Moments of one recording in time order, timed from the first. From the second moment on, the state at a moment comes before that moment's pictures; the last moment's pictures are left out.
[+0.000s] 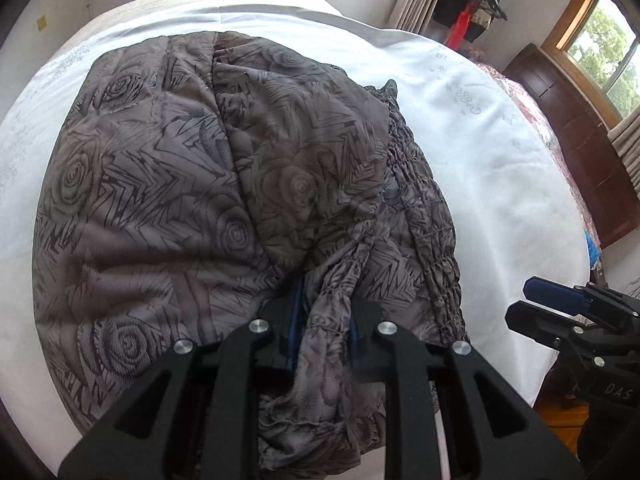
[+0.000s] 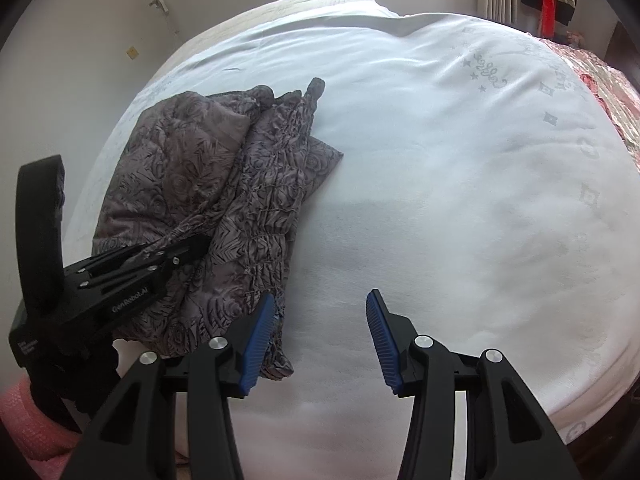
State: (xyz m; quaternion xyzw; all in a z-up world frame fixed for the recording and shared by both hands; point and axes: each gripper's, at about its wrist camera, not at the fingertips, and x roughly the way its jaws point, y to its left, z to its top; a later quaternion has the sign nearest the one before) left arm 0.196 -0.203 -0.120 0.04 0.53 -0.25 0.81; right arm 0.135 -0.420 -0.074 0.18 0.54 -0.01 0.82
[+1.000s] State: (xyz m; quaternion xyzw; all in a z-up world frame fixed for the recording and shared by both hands) left arm 0.250 -0.054 -0.056 0.01 0.51 -0.15 0.84; right arm 0.253 -0.368 -0.059 0.23 0.55 0.10 0.80
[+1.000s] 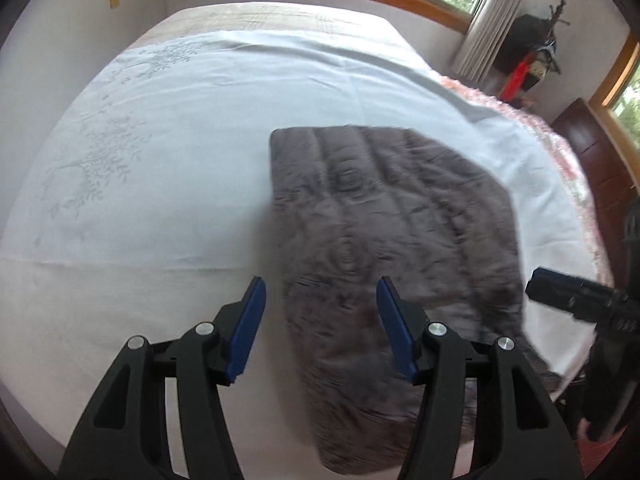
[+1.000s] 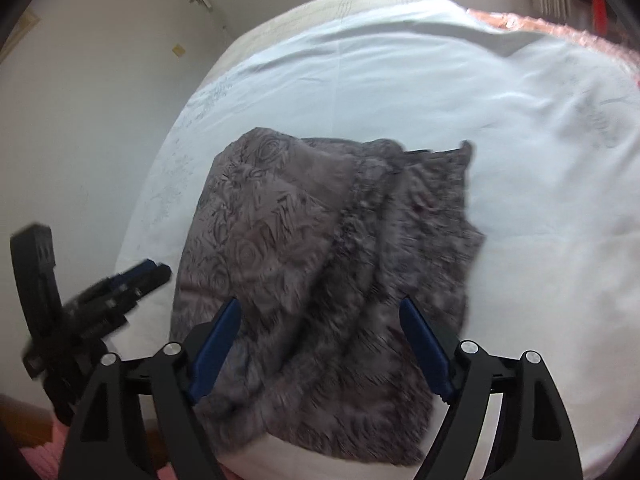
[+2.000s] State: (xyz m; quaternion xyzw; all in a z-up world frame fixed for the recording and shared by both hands) left arm 0.228 -0.060 -0.033 -0.02 0.49 -0.18 0.86; right arm 0.229 -0.371 0.048 0.16 0.46 0.14 0.86
